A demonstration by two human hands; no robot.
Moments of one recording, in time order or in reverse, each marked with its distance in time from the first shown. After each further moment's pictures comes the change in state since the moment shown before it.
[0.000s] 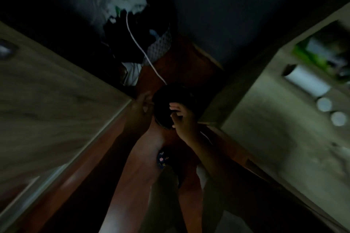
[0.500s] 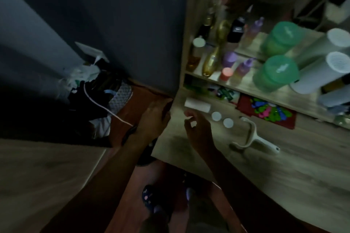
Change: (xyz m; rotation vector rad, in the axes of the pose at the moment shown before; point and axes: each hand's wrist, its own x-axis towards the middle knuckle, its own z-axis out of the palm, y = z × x) left_hand -0.032 0.289 0.101 0.373 -0.179 0.538; right_hand -0.086 -0.049 -0.287 -0.099 0.500 -0.214
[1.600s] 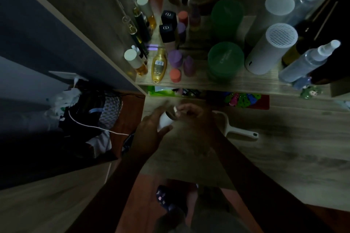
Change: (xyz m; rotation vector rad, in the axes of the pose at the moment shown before) left_hand 0.022 0.075 0.060 0.045 -0.153 0.125; right_hand 0.042 0.052 -0.104 0.467 -0.022 0.188
